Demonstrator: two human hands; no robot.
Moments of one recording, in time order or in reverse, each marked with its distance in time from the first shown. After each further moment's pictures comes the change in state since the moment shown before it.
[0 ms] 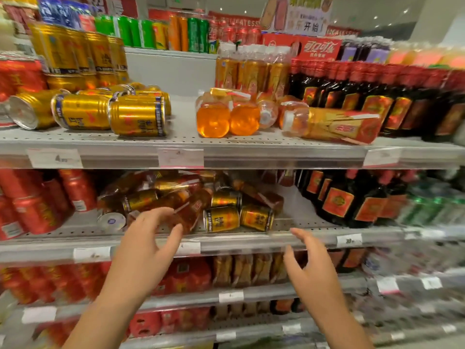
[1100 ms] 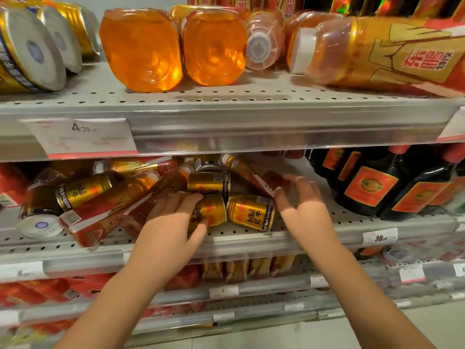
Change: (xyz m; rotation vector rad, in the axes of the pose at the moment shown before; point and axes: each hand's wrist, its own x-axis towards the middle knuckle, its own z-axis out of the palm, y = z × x) left_hand 0.083 -0.016 0.144 0.465 -0.390 -0.002; right_hand 0.171 0.066 0.049 -0.020 0.032 0.005
